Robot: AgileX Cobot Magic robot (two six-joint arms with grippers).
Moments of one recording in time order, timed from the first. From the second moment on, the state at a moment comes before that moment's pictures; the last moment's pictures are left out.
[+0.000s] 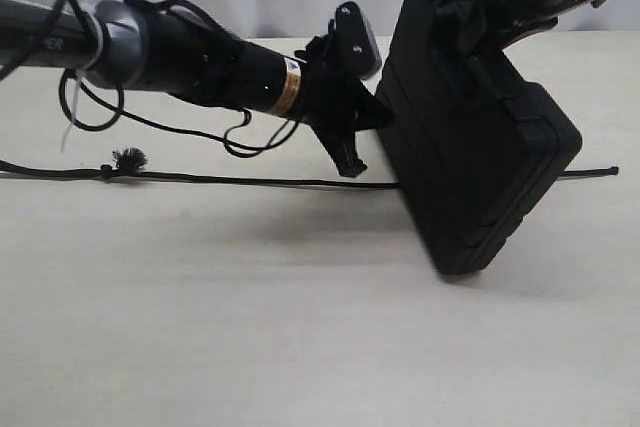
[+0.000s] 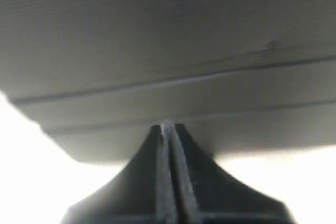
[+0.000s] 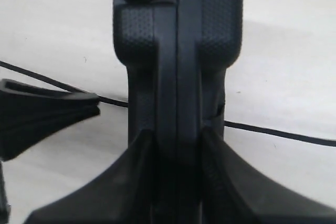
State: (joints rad) left arm -0.54 2.13 -1.41 1.69 -0.51 -1.08; right arm 0.17 1.81 -1.66 0.14 1.13 -0.03
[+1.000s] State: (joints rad) left arm -0.03 2.12 -1.43 -0.30 0.88 1.01; right arm 0.17 1.81 -1.66 0.14 1.15 -0.02
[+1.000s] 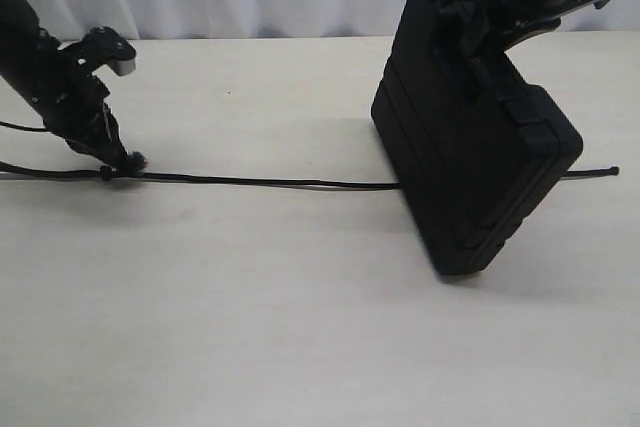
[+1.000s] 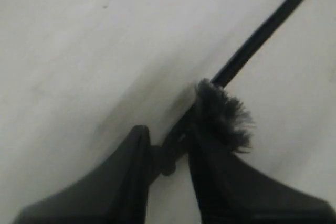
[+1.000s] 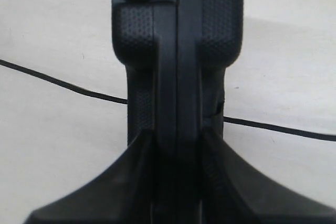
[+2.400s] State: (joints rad) left arm -0.25 2.23 -1.47 -1.03 1.22 0.99; right arm 0.17 1.81 -1.66 0.15 1.15 -0.05
